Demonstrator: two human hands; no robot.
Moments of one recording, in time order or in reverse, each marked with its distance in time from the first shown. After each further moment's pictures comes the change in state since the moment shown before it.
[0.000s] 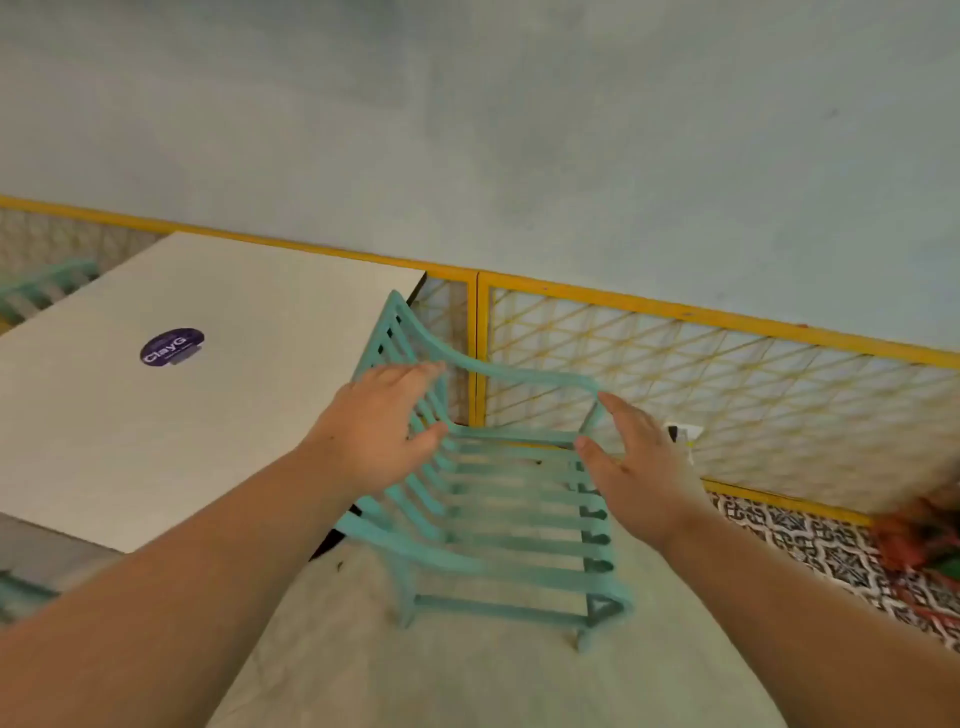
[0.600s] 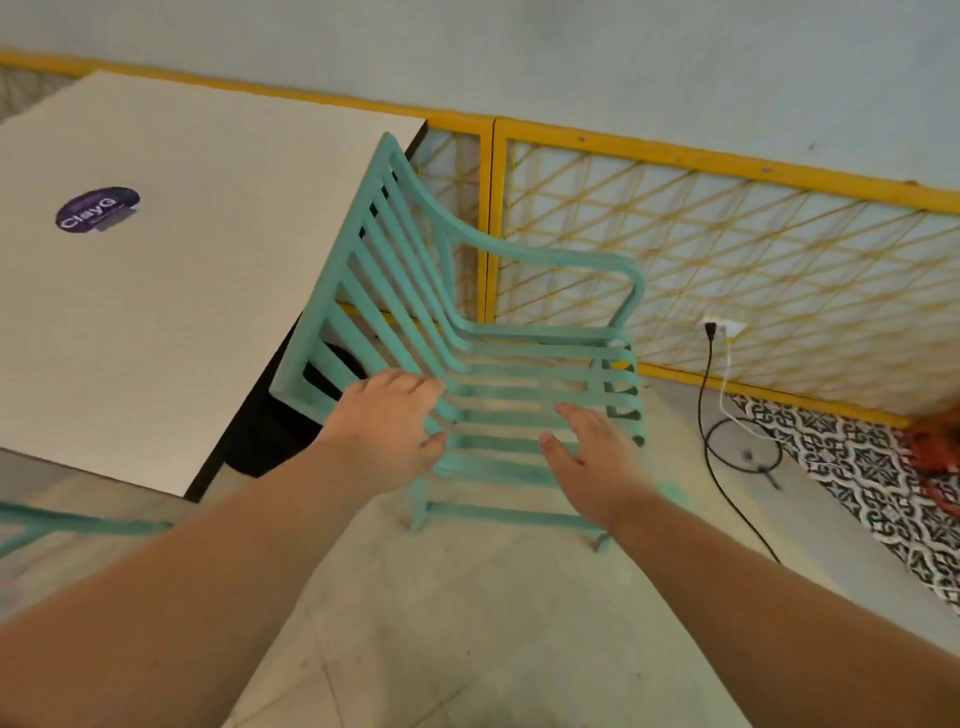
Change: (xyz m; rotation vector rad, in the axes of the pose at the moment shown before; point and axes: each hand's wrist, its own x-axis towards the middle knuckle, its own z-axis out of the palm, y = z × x) left_hand -0.016 -0.077 0.197 0.230 -0.324 -0.025; right_hand 0.011 0.080 0.217 -0.088 -0.218 0.094
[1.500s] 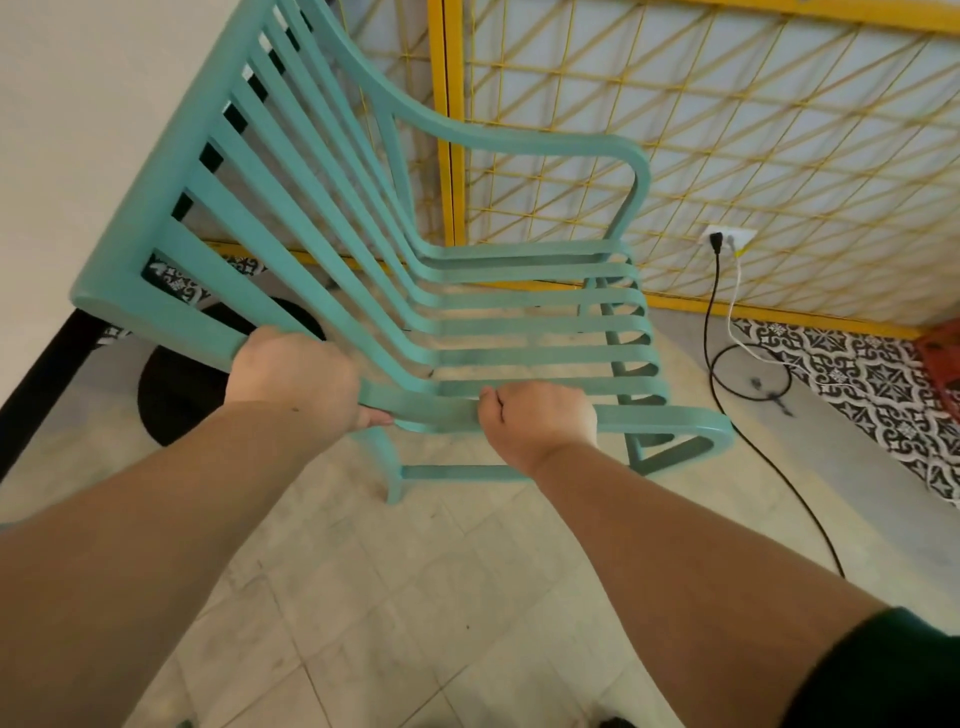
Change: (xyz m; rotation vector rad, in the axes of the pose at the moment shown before) left_hand 0.070 -0.028 0.107 0.549 -0.114 -0.077; right_hand 0.086 0.041 0.150 -0.389 0.080 -0.036
